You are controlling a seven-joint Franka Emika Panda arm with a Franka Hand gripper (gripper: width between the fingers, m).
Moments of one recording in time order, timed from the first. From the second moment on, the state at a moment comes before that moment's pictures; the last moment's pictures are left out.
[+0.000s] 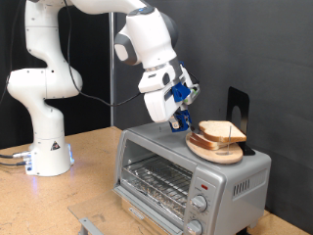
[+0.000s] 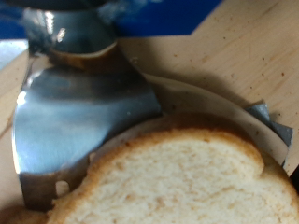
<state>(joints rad) -0.31 -0.09 0.54 -2.25 0.47 2.42 0.27</state>
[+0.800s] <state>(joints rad) -0.30 -0.08 0.55 -2.25 0.64 2.50 0.10</state>
